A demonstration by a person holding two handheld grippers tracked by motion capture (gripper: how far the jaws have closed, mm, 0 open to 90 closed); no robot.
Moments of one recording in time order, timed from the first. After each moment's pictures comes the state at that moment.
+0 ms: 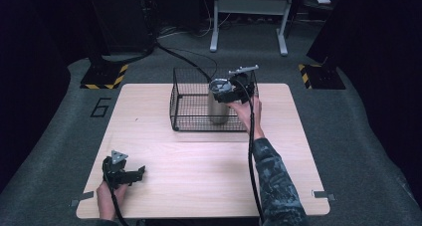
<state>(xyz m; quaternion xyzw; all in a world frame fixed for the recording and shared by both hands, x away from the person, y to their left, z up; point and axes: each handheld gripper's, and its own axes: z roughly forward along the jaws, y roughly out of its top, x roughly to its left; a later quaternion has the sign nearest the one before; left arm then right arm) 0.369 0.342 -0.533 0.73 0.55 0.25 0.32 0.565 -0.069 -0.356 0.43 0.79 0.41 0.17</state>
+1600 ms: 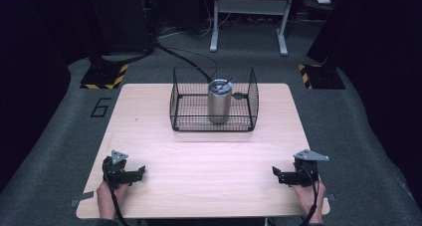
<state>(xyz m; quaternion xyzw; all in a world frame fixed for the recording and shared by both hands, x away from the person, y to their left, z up) 0.369 0.341 -0.532 0.73 0.55 0.25 0.32 0.359 -0.251 -0.489 0.50 0.75 0.38 0.20</state>
